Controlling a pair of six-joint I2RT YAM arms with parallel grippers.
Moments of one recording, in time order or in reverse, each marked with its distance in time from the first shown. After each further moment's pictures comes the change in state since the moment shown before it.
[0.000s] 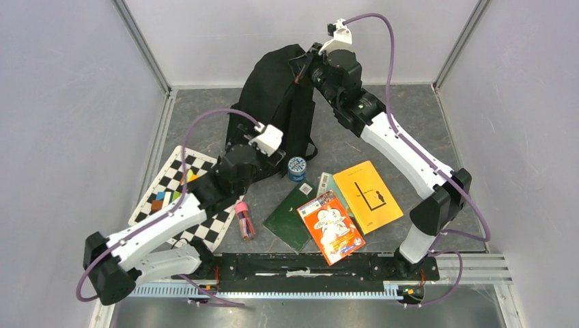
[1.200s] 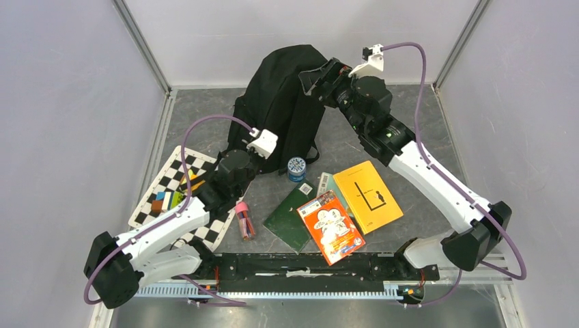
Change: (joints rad) left arm 0.082 -0.016 -0.092 0.154 0.130 -0.052; right arm -0.011 -0.326 -0.373 0.084 0.029 0.135
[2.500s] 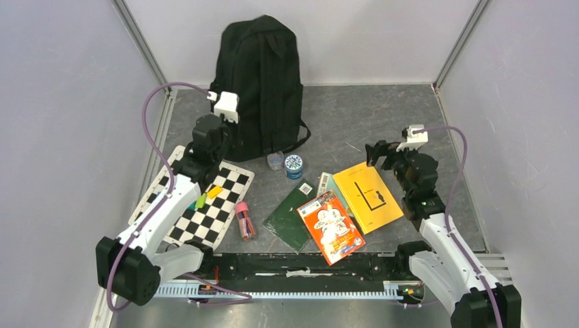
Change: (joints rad) left arm 0.407 0.123 0.257 -0.150 0.262 -0.279; right arm -0.473 -0.591 -1.055 0.283 -0.246 -0.570
